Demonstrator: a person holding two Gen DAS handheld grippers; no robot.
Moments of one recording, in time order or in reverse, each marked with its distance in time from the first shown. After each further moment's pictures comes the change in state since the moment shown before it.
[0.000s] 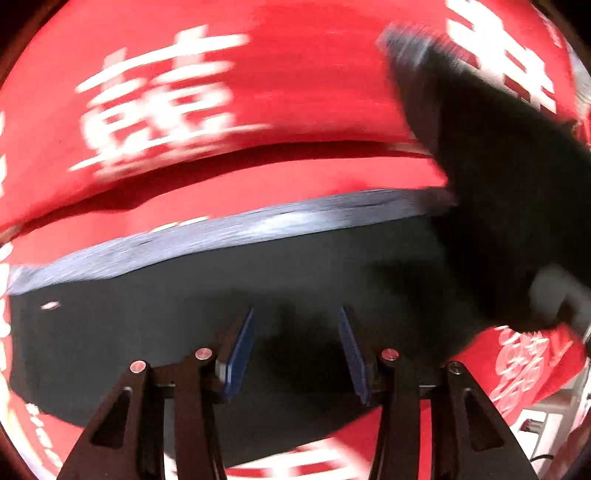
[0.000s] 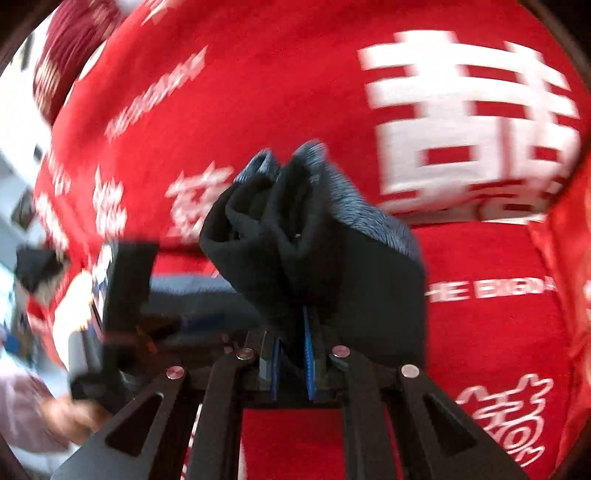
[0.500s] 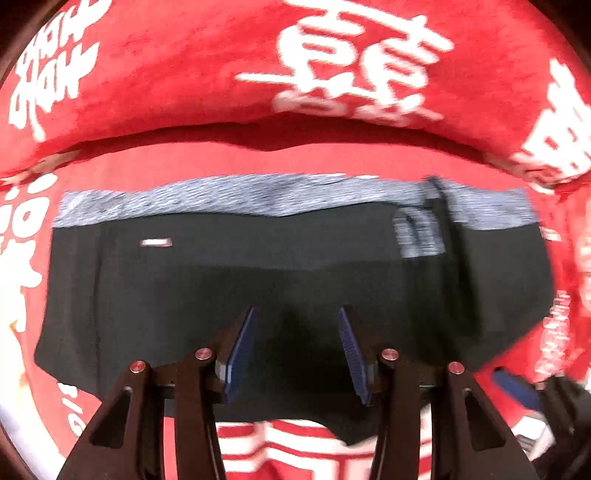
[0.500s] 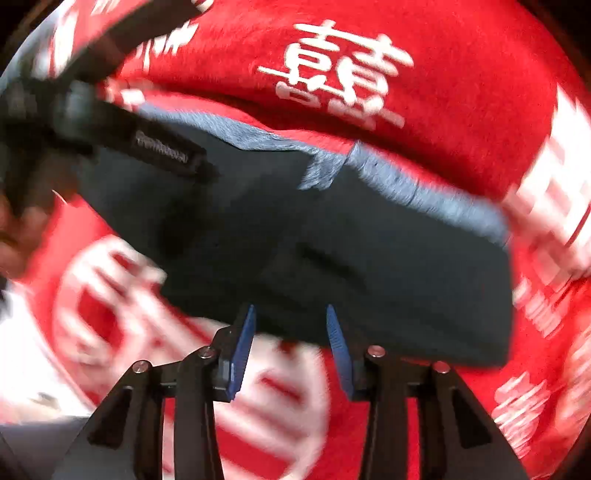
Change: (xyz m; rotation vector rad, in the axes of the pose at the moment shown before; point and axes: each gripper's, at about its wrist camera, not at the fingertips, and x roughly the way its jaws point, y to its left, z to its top) left arm -0.023 0.135 -0.039 -0.124 0.061 -0.017; right arm 0.083 0.129 -0.079 -0.295 0.269 -0.124
